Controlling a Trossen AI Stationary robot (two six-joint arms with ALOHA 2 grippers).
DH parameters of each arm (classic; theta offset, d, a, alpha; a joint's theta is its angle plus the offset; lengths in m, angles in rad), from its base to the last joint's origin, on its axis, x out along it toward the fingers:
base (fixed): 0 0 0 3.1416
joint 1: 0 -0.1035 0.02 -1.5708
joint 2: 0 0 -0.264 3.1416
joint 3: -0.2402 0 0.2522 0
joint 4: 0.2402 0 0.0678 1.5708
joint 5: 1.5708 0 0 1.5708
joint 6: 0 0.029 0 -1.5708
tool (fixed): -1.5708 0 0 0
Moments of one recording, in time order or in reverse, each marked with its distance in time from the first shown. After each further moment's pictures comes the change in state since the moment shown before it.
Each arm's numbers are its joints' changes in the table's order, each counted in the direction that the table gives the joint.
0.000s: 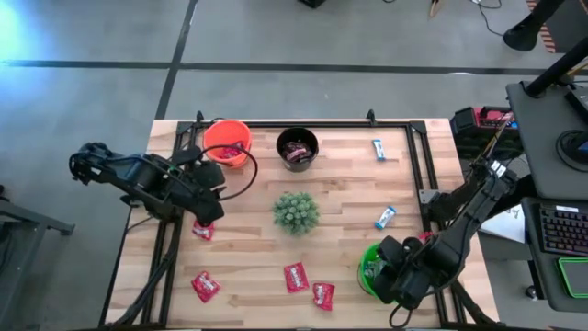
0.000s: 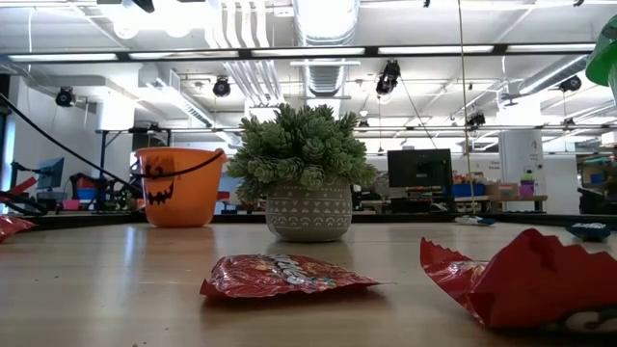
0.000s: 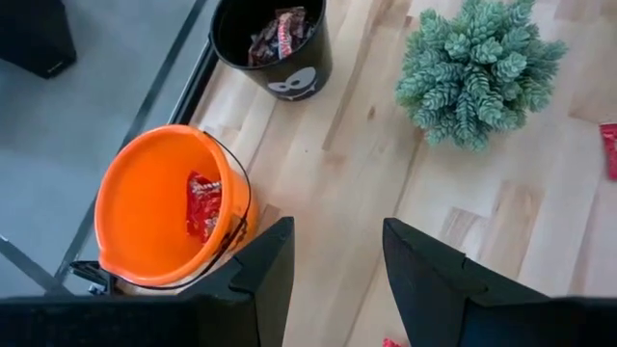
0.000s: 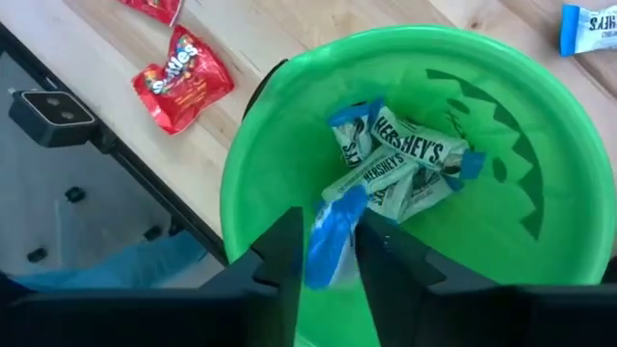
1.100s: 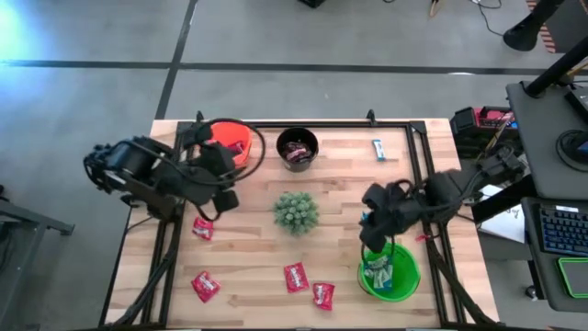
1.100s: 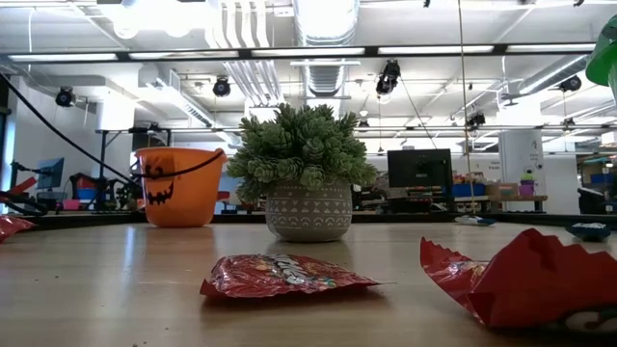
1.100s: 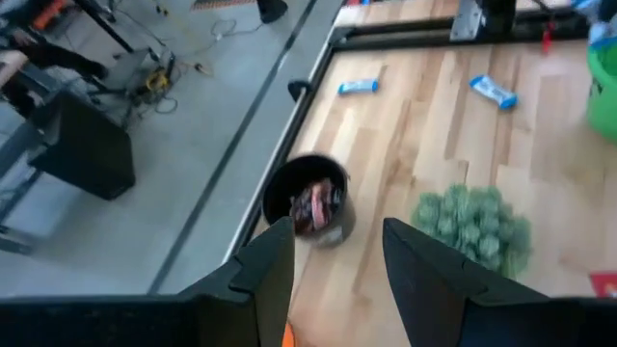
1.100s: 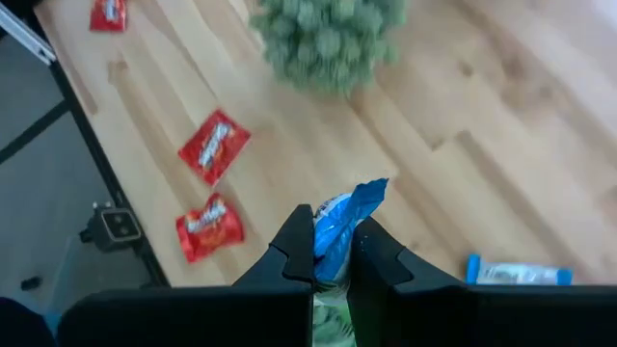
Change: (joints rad) left arm -0.002 -0.301 -0.650 0.045 0.198 0.272; right arm 0.375 0.167 -0.119 0.027 -0.092 -0.621
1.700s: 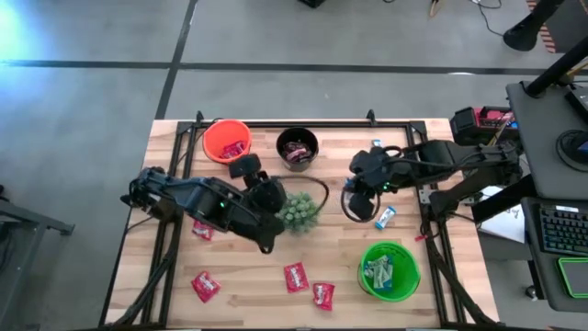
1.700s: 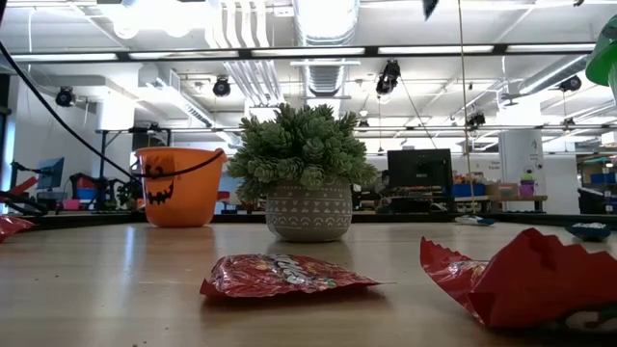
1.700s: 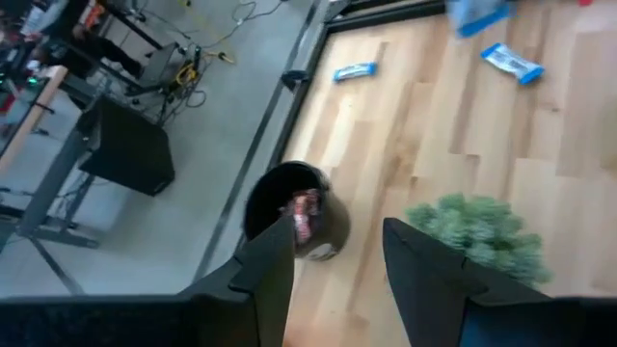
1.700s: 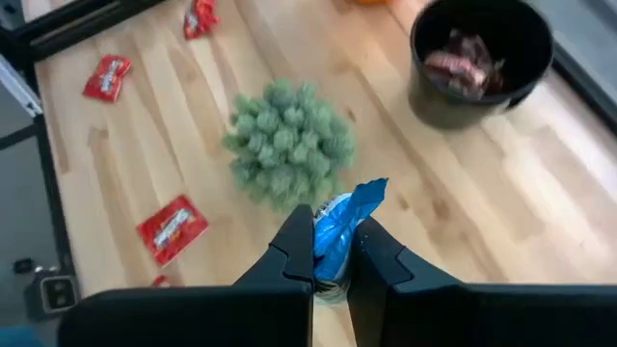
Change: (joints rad) left arm 0.027 -0.342 -0.155 0.000 0.092 -0.035; right arm 0.274 -0.023 -0.131 -0.064 0.008 -0.461
